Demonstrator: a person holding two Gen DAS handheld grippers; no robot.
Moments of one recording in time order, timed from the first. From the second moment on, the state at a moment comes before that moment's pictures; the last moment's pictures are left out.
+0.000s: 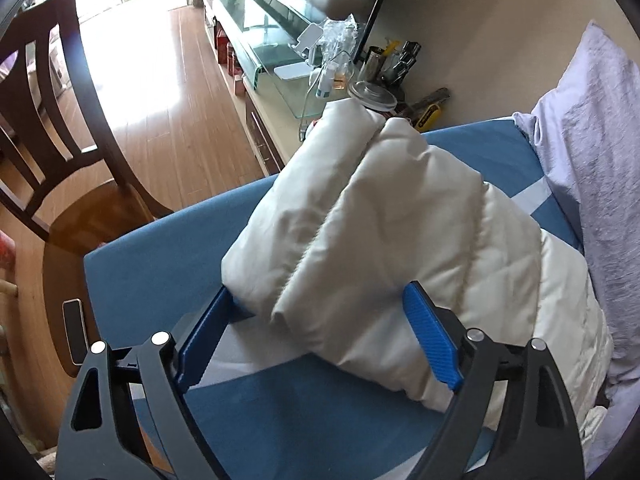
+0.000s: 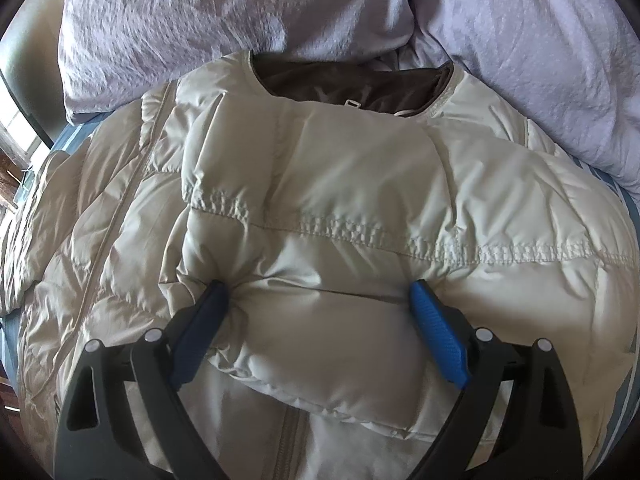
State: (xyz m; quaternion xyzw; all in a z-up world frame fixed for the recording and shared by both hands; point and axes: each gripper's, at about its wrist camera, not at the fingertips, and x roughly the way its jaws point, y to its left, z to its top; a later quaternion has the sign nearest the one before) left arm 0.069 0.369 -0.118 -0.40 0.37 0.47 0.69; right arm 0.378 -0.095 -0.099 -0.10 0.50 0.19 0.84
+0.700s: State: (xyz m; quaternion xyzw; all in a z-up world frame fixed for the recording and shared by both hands) left arm 0.093 0.348 -0.055 -0.35 0.30 0.43 0.77; right arm 0.377 -0.102 -0.091 -0.08 0.52 0.20 0.83
